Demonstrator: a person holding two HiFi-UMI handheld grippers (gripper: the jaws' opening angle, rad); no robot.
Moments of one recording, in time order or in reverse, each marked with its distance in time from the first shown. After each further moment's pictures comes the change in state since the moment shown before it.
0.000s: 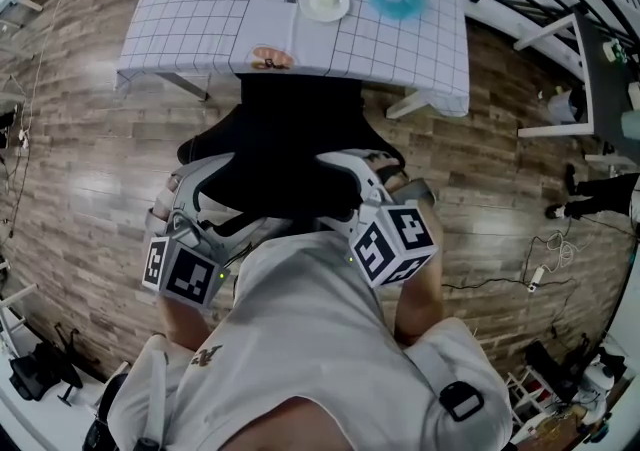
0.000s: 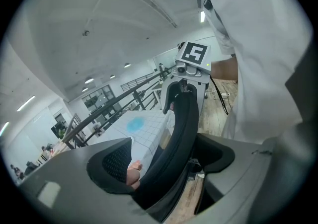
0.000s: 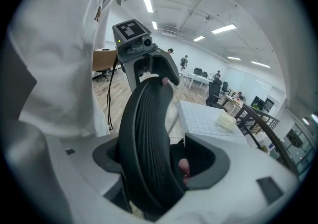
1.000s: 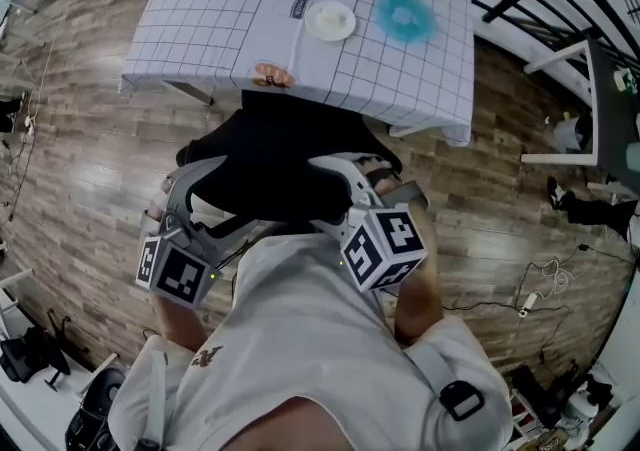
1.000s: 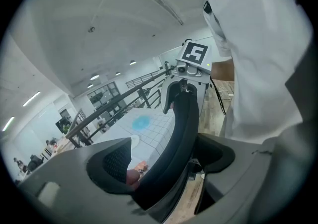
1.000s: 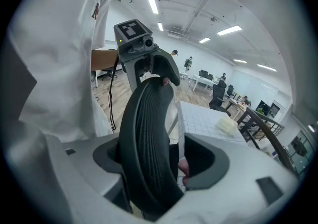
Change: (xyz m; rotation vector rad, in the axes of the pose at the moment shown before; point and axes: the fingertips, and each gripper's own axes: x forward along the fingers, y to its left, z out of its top) left arm 0.028 0.038 0.004 -0.046 0.021 0.046; right arm 0.002 -0.049 -0.013 -0.054 -0.013 0.050
